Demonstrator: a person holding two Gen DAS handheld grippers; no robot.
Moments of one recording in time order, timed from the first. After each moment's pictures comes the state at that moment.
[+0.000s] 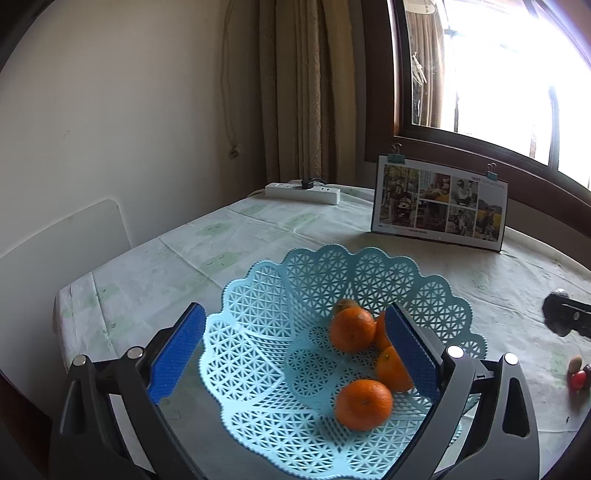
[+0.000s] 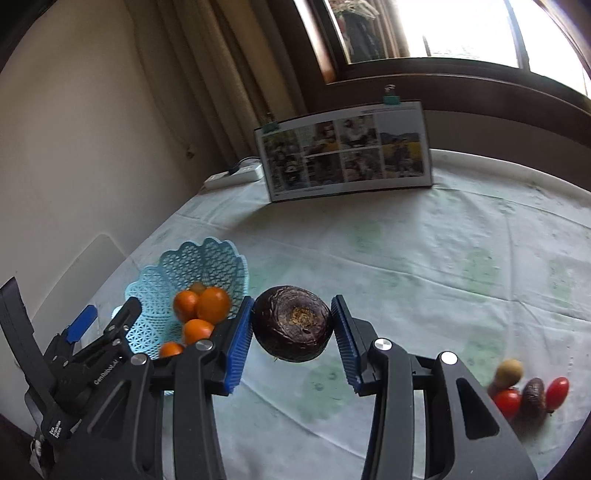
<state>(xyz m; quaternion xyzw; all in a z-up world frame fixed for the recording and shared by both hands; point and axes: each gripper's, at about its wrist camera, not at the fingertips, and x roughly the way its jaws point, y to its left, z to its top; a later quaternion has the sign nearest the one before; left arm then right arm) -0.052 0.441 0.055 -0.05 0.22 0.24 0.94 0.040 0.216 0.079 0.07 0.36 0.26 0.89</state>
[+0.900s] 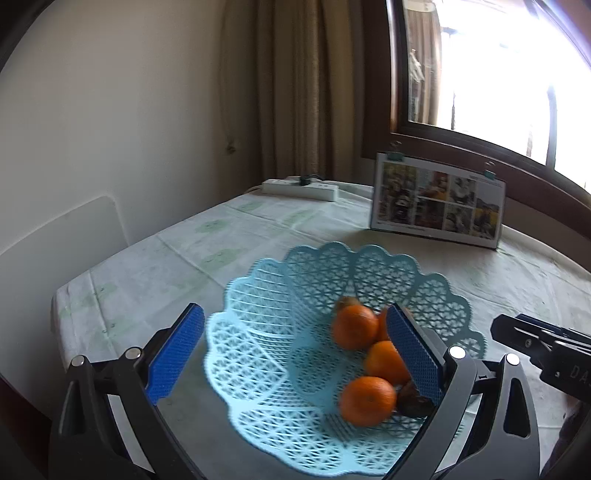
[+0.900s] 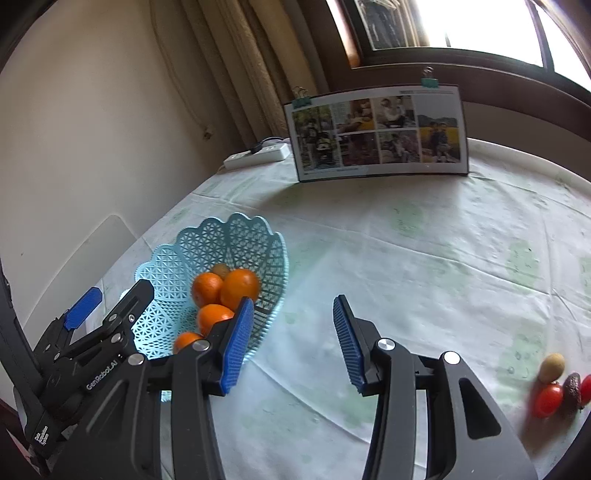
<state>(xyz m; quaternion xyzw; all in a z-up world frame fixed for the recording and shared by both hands) -0.052 0.438 0.058 -0.05 0.23 0.23 0.95 0.039 0.244 0.063 0.06 0.38 0.28 0.88</state>
